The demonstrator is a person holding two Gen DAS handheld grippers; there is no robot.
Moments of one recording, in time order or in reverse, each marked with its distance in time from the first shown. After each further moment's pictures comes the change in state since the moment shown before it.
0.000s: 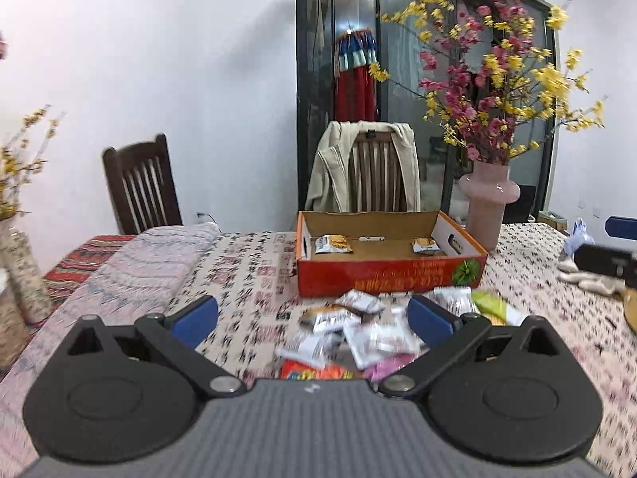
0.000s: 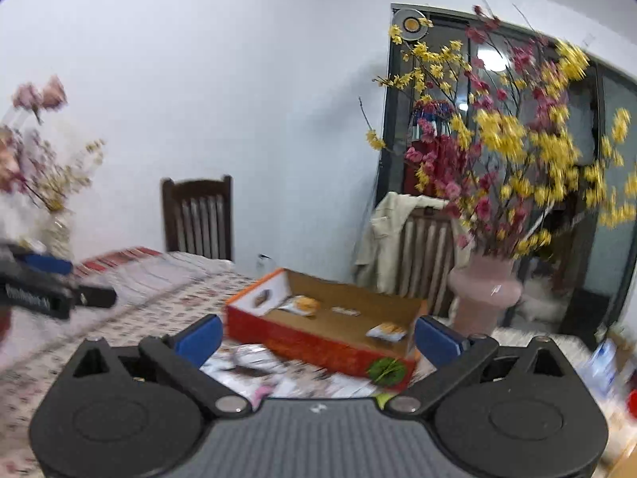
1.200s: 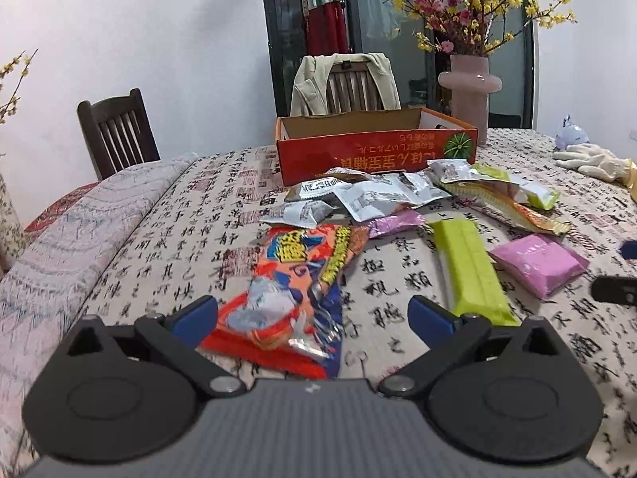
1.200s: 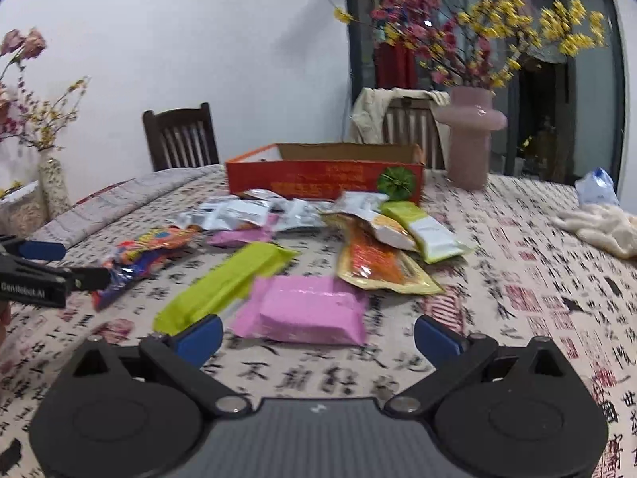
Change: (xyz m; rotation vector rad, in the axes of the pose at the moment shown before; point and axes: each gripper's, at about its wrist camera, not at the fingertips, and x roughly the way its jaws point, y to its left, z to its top) left arm 0.040 -0.002 -0.111 0.105 0.155 -0.039; right arm -0.010 0.023 -0.165 0.160 0.222 -0.051
